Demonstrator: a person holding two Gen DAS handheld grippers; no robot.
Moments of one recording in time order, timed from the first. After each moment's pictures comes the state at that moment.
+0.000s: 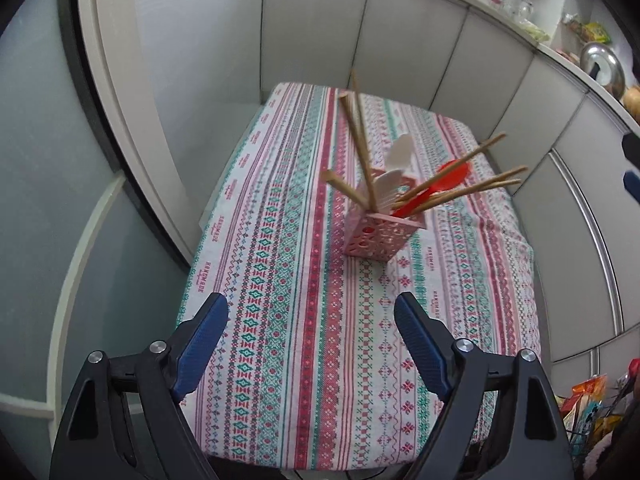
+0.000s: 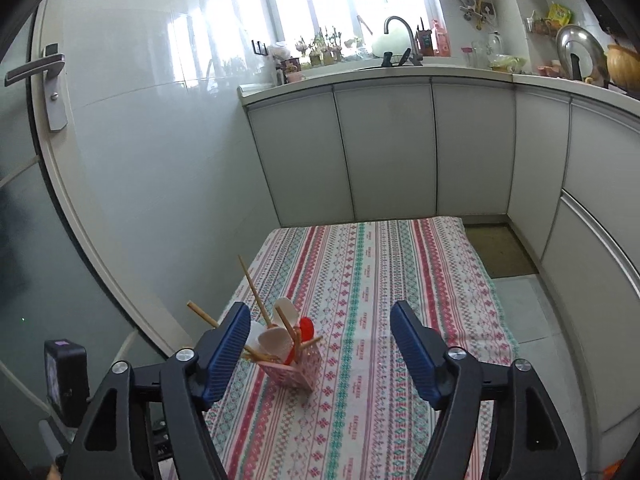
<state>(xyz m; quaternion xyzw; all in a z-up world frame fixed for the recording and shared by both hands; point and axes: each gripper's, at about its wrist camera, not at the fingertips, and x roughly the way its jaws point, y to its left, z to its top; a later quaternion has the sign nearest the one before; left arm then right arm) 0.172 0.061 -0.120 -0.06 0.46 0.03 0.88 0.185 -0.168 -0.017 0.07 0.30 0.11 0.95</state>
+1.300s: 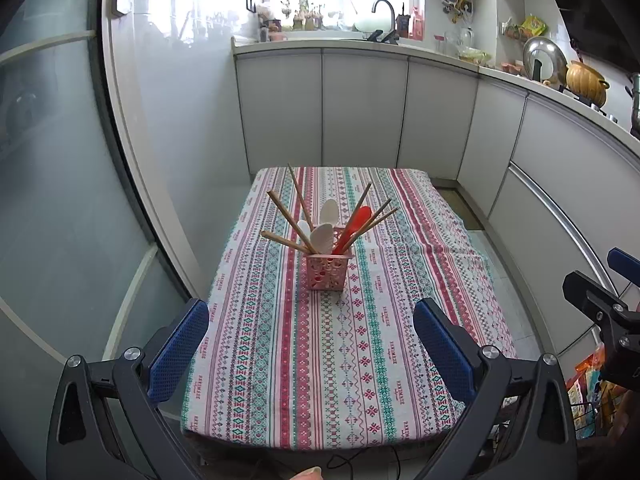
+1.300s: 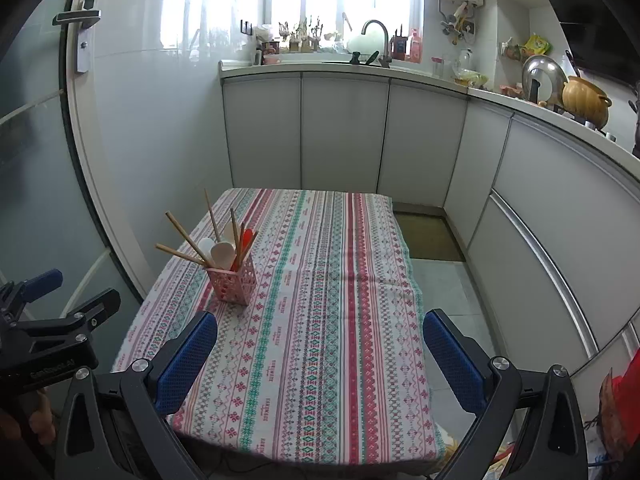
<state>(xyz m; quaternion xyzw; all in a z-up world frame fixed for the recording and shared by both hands) 0.062 -0.002 -0.035 0.00 0.35 0.02 0.94 0.049 -0.216 -0.008 -0.03 0.33 0.03 0.94</state>
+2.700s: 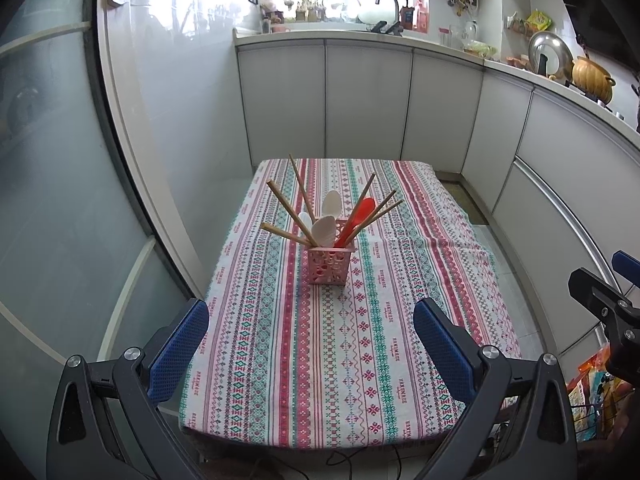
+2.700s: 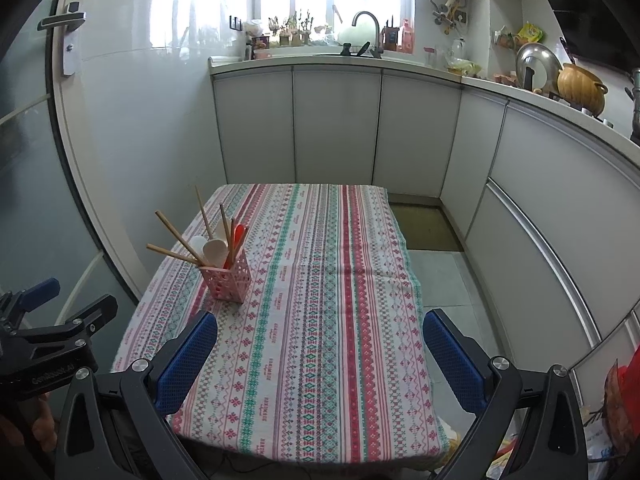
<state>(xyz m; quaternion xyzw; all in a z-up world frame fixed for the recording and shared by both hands) 0.074 -0.005 -0.044 0.01 0.36 0.02 0.93 0.059 -0.221 -0.016 -0.01 0.34 0.02 0.94</state>
